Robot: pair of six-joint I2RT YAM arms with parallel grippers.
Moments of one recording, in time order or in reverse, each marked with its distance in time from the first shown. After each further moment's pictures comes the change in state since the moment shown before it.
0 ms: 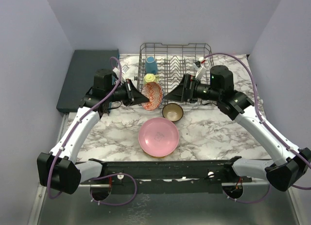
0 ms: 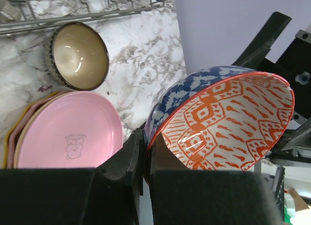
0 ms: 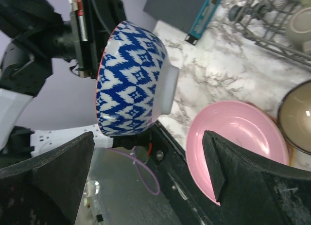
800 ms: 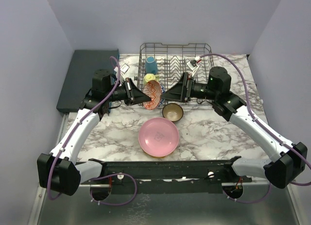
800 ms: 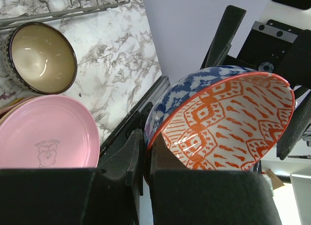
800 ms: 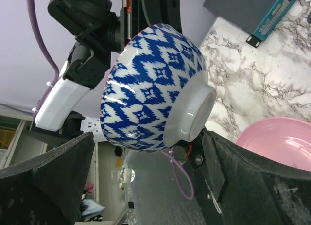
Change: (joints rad) left arm 0.006 -0.016 -0.048 0.167 0.131 -0.130; right arm 0.000 0.032 -0.105 0.347 -0.215 0.209
